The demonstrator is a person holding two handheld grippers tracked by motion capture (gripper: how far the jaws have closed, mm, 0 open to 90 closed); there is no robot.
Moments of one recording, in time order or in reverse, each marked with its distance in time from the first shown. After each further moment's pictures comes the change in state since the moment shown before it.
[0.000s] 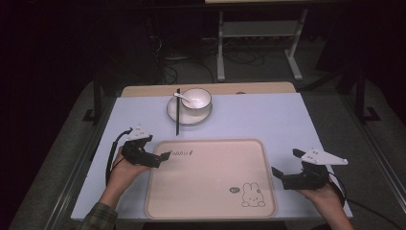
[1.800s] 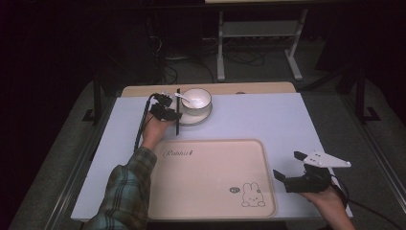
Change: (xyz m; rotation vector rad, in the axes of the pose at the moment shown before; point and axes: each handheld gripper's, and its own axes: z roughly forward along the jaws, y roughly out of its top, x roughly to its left) left arm 0.074 0.083 0.125 0.190 0.163 -0.129; right arm -0.001 -0.005 -0.006 0.001 0.018 0.013
